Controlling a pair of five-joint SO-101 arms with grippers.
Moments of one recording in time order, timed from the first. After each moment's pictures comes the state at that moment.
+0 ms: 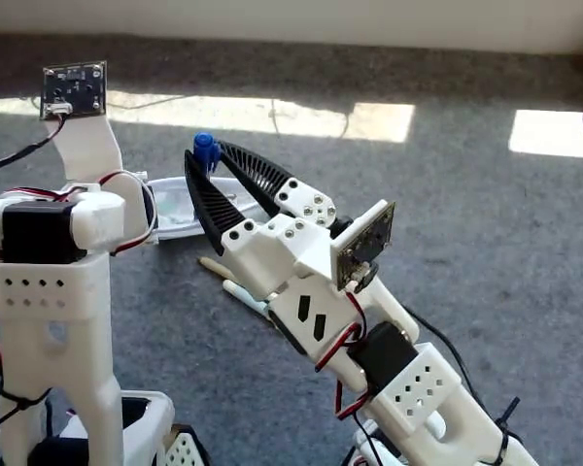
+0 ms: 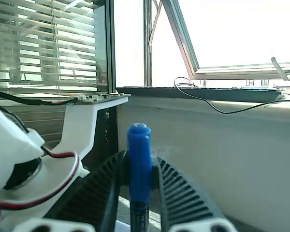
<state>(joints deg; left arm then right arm) -5.3 -31.3 2.1 96.4 15.2 -46.3 -57.0 50.4 -2.7 -0.5</state>
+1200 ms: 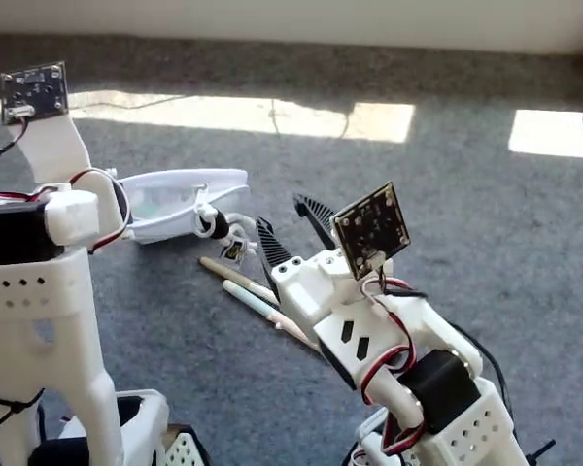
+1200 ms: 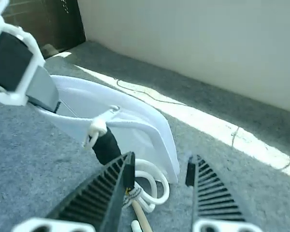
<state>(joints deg) -12.8 -31.3 2.1 96.4 15.3 -40.3 -68.6 42.9 50.2 -0.5</state>
